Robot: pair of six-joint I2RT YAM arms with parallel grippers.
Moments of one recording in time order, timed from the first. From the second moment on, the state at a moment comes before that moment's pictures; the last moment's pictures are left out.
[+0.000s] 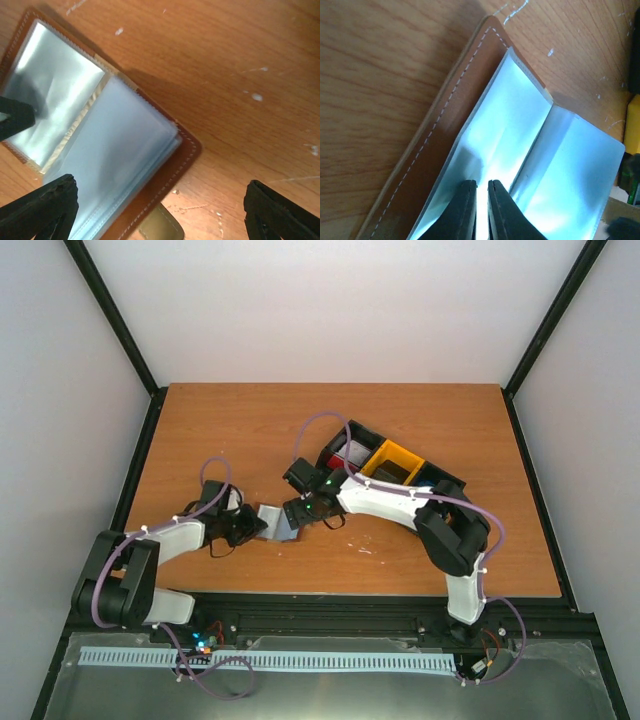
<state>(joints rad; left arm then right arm) -0.22 1.36 0.44 -0.09 0.46 -0.84 0.95 1.95 1.40 -0.60 0.04 0.48</state>
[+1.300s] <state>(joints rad) -0.22 1.52 0.72 -0.36 0.55 -0.45 0.40 1.88 1.58 -0.92 -0.03 0.05</state>
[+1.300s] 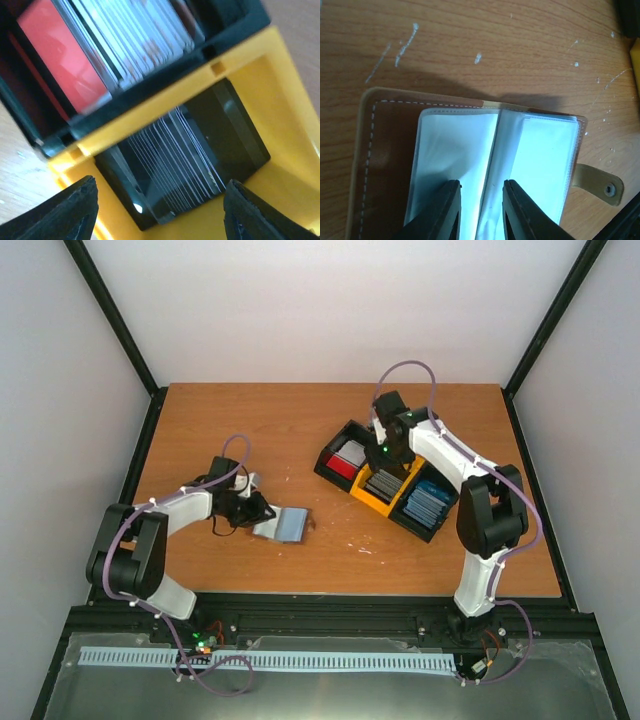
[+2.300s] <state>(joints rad) -0.22 1.58 0.75 -0.36 0.54 -0.43 0.35 2.06 1.57 -0.82 0.09 -0.17</state>
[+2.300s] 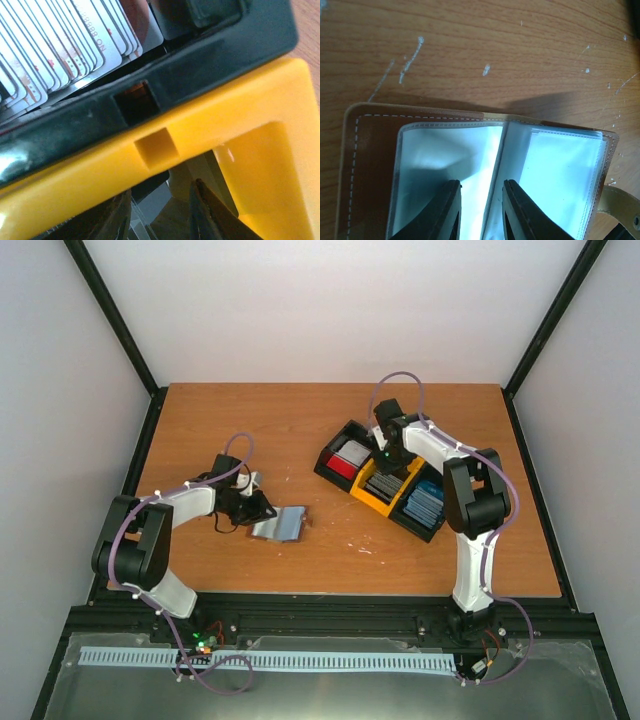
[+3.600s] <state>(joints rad) -0.22 1.58 0.75 -0.36 0.54 -0.43 0.32 2.07 1.57 -0.81 0.06 -0.17</state>
